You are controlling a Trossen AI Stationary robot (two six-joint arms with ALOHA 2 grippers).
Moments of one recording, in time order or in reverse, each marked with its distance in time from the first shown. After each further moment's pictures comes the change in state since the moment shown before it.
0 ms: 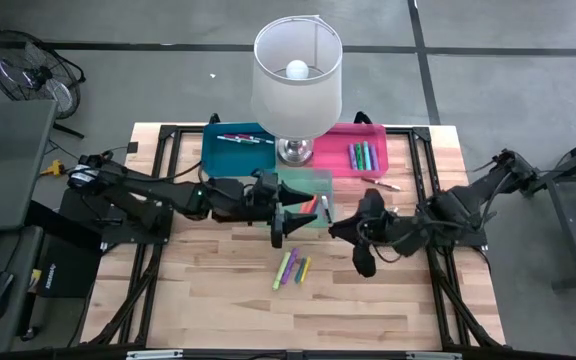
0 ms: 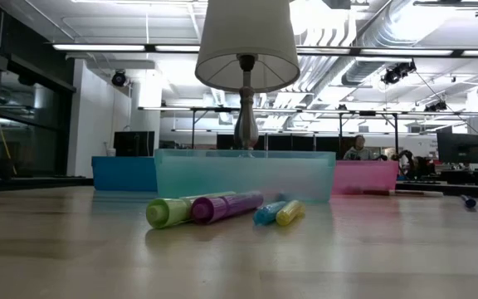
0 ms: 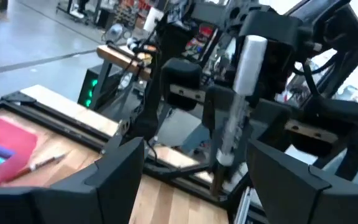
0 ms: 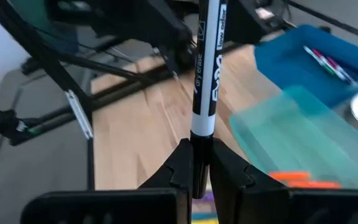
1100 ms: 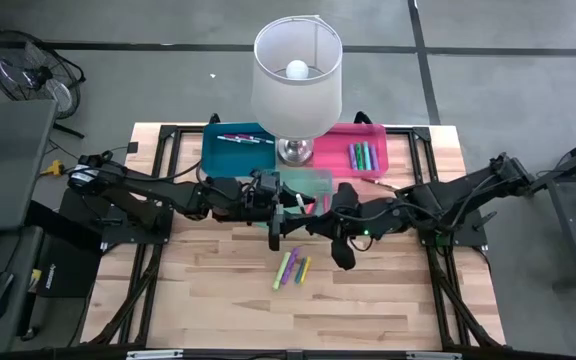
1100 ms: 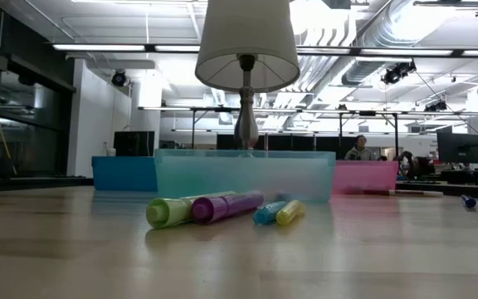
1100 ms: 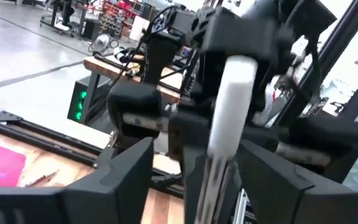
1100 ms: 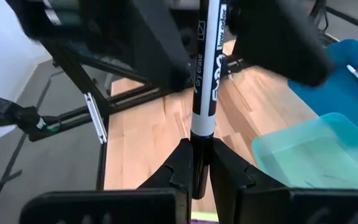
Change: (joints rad) left arm 0.004 0.000 0.000 0.044 0.048 0.072; right arm -0.167 0.079 0.000 0.203 -0.236 -0.180
